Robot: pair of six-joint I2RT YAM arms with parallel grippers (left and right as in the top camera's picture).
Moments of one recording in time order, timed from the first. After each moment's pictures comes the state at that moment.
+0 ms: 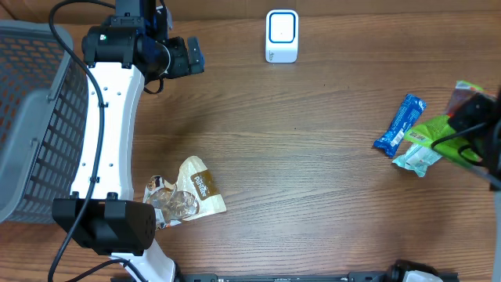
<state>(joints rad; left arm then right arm) -0.05 1.86 2.01 -1.21 0.10 -0.26 -0.24 1.19 1.38 -1.05 0.12 0.47</state>
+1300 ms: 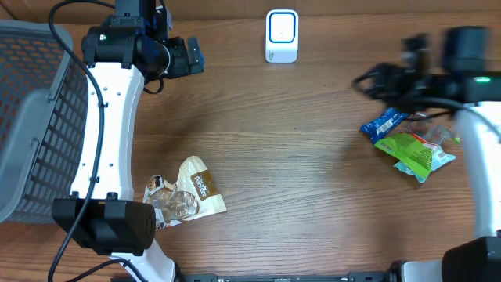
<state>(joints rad) -0.05 1.86 2.01 -1.22 0.10 -0.26 -0.02 1.58 1.49 -0.97 -0.67 0.23</state>
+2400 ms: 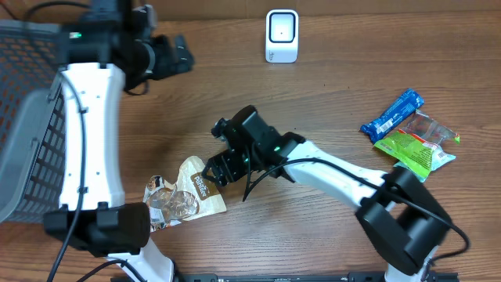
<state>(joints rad) 0.03 1.86 2.15 -1.40 0.20 -0.27 0.81 1.92 1.25 -0.25 -0.53 0.37</state>
